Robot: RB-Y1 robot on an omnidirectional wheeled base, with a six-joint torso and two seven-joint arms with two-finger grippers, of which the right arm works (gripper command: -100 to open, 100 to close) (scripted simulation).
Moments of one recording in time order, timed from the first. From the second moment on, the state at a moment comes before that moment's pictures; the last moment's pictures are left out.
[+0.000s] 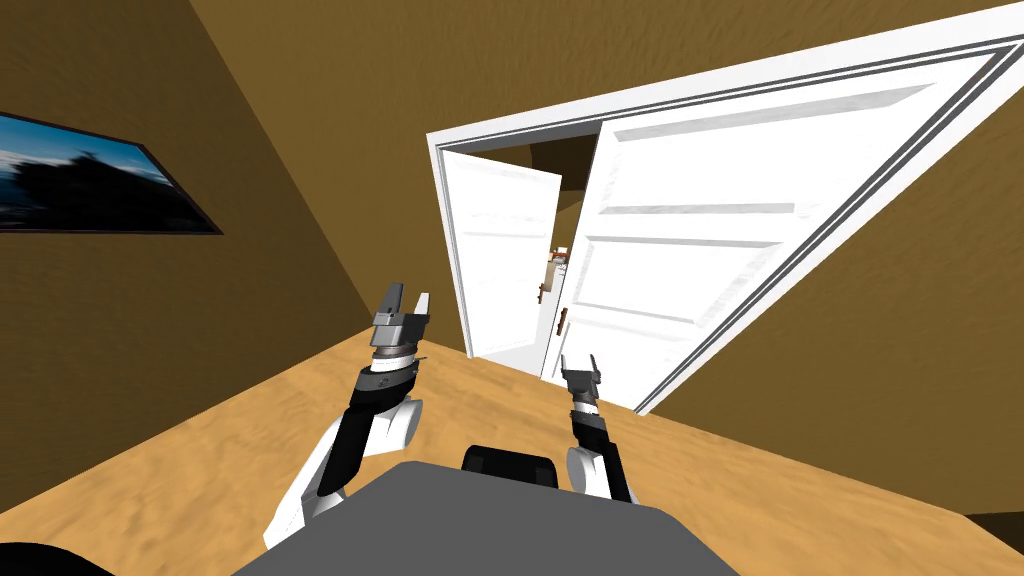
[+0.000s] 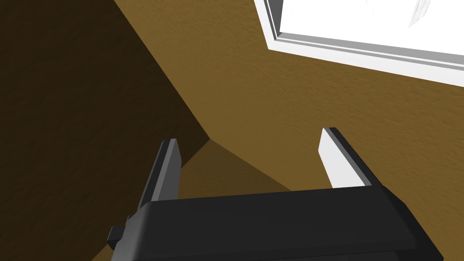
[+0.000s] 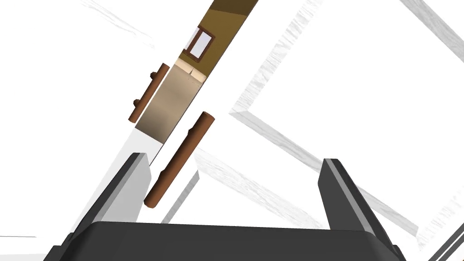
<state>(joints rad) 0.32 -0.10 0.24 -1.58 -0.44 -0.68 -0.55</state>
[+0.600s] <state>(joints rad) 0.28 -0.10 0.28 -1.44 -0.54 -0.74 -0.68</state>
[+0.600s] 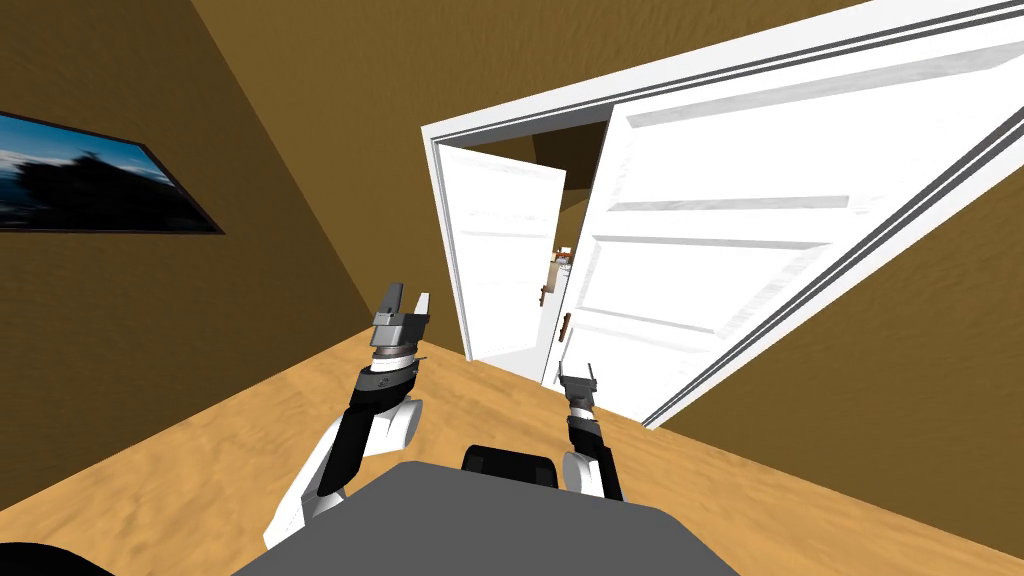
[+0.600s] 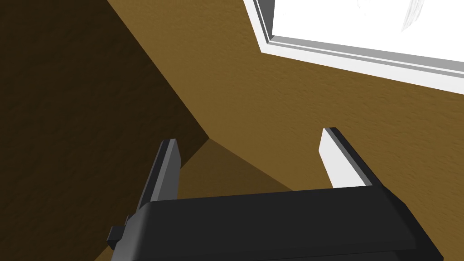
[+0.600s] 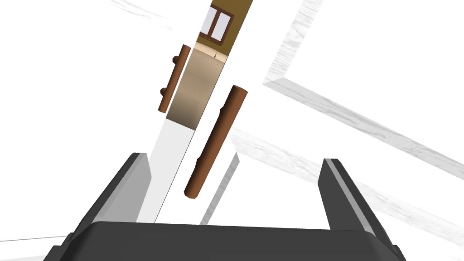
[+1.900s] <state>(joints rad) 0.22 -0.11 0.34 -1.18 -0.72 -0.84 -0.92</state>
